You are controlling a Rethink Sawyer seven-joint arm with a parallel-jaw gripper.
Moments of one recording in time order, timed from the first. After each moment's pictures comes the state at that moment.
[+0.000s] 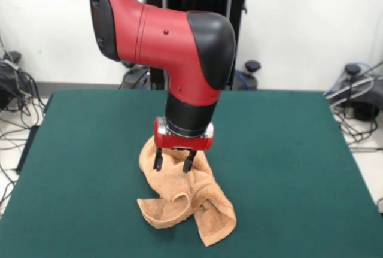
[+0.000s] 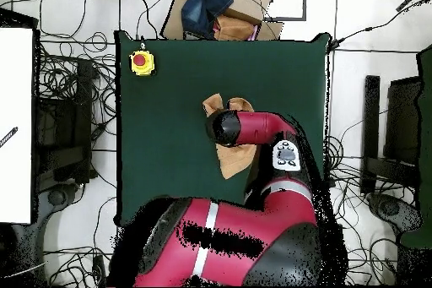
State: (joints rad) arm -0.23 -0.25 -0.06 1.36 -0.22 0.41 1.57
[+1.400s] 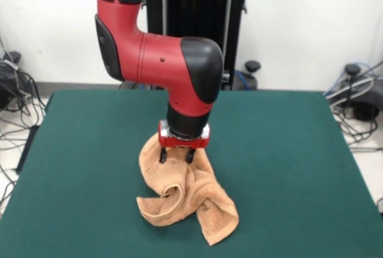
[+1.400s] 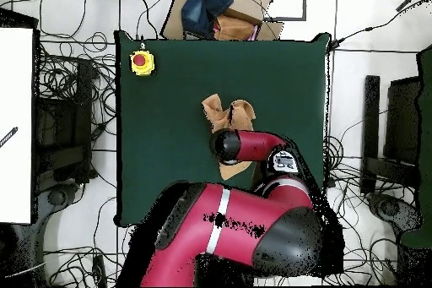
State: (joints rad) arm -0.26 -0.13 -0.06 1.41 -0.22 0.36 1.57
